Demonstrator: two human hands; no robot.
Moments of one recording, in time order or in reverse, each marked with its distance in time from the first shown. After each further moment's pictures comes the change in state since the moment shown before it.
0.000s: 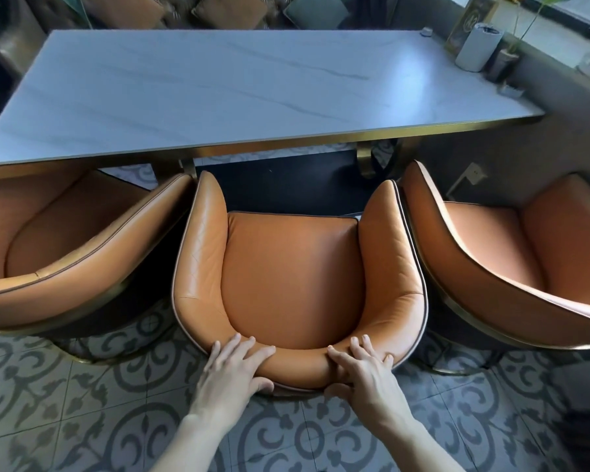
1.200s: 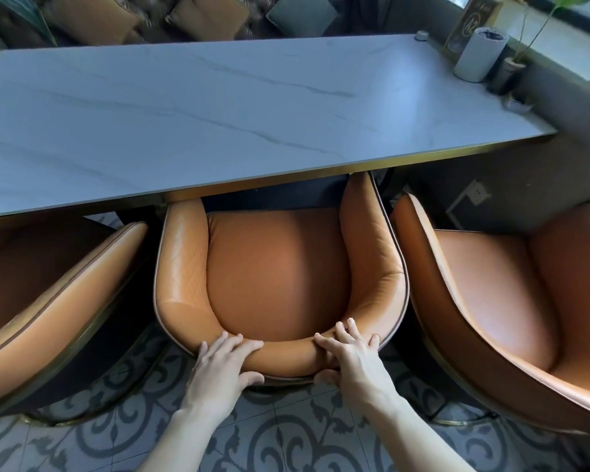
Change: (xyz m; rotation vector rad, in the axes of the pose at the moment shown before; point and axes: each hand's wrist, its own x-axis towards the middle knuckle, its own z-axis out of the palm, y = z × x) left_hand 0.213 0.045 -0.063 -0.073 -0.021 -0.079; right_hand 0.198 0.072 -0.121 -0.092 -0.009 -0.062
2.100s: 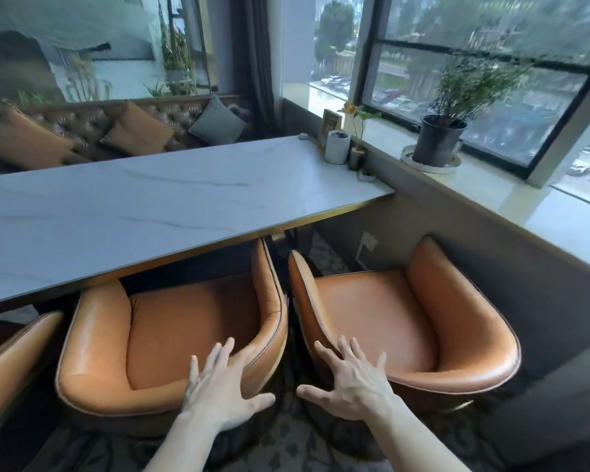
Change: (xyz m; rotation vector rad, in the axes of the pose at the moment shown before) left_hand -0.066 0.268 0.000 0.213 0.047 0.100; right_hand -0.217 0.180 -0.108 0.071 0.049 0.260
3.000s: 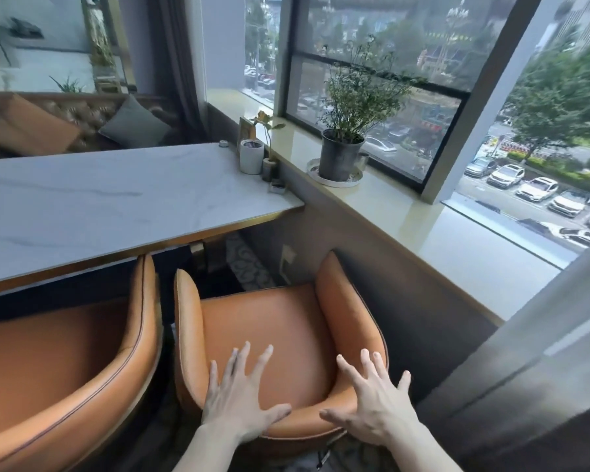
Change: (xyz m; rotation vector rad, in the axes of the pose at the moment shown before) left_hand 0.089 0.358 0.083 -0.076 0.013 0.171; right_hand -0.026 0.366 -0.051 -0.019 0.090 0.228
